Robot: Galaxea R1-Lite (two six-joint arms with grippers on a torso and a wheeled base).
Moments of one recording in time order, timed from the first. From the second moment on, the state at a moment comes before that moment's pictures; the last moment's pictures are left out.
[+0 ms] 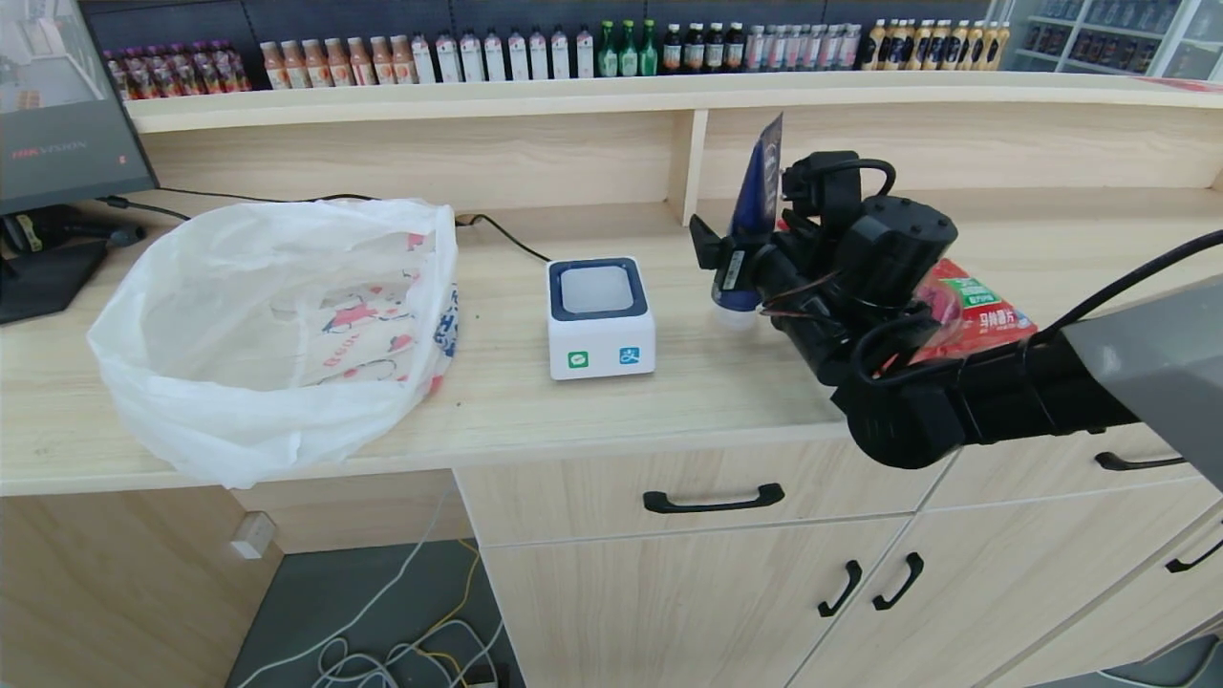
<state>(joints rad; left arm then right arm) 0.00 0.00 0.00 0.00 0.00 0.00 0.49 2.12 -1.35 -1.09 -0.28 -0.09</state>
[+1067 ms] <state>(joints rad) 0.00 0.00 0.00 0.00 0.00 0.00 0.50 2.17 -1.35 -1.17 -0.31 -0.09</state>
